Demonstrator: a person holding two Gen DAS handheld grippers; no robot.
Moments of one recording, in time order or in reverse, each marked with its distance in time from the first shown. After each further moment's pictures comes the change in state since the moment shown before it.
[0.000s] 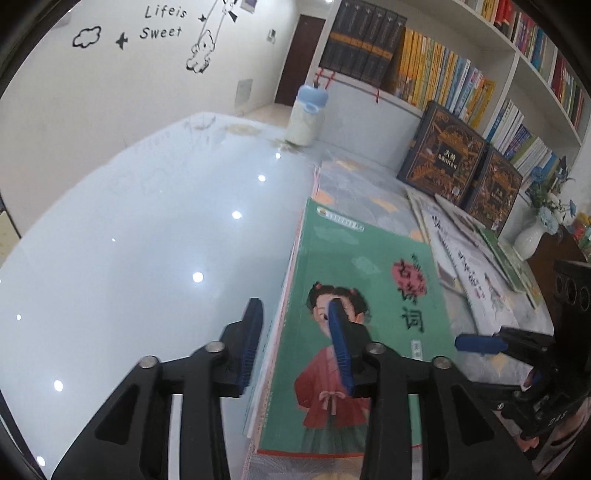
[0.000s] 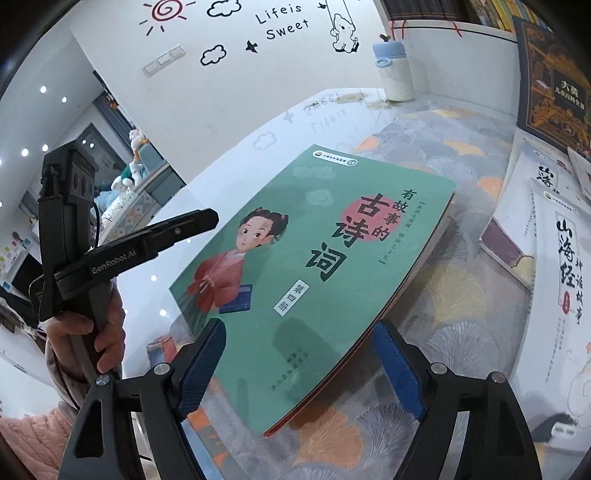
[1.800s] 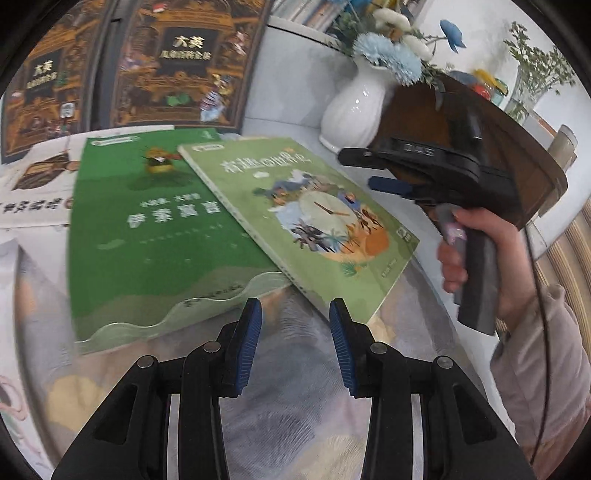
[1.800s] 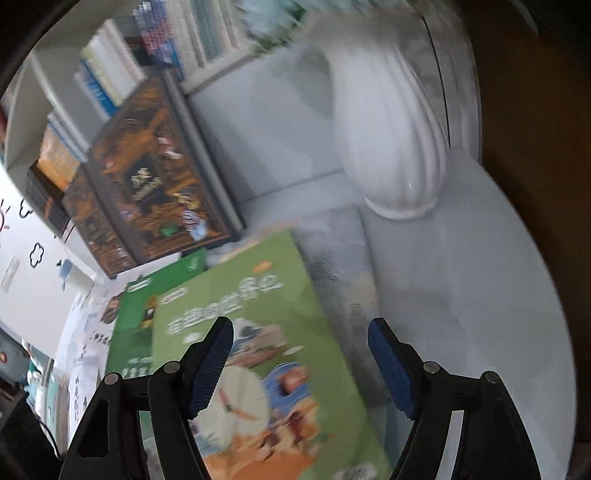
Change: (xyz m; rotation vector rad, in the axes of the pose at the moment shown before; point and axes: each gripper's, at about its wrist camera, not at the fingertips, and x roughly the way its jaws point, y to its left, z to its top) left arm 0.208 -0.551 -0.060 0.366 0.261 -0.442; right arm -0.328 -0.547 -0.086 0.586 -0.335 -0.420
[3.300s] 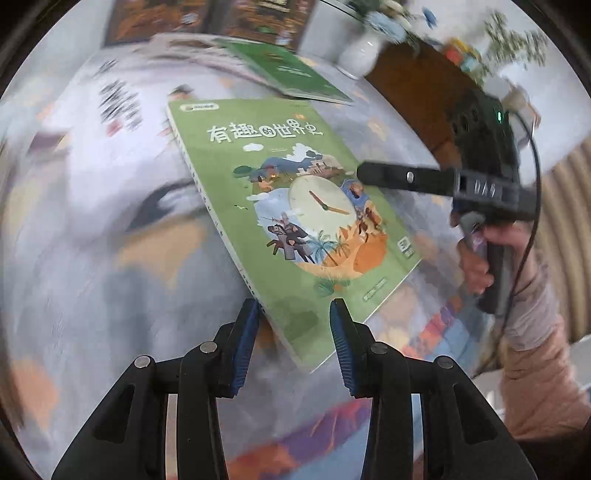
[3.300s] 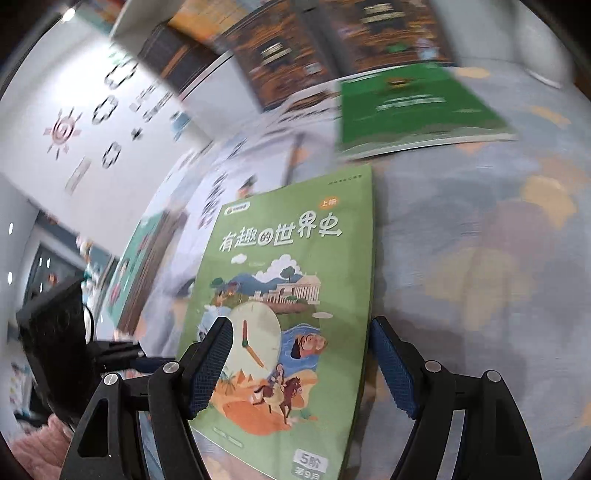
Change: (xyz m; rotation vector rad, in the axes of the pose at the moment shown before) left arm -0.207 0.129 -0.179 -0.053 0.249 -0.103; right arm -0.047 0.226 -0.238 -0.178 0.273 0.266
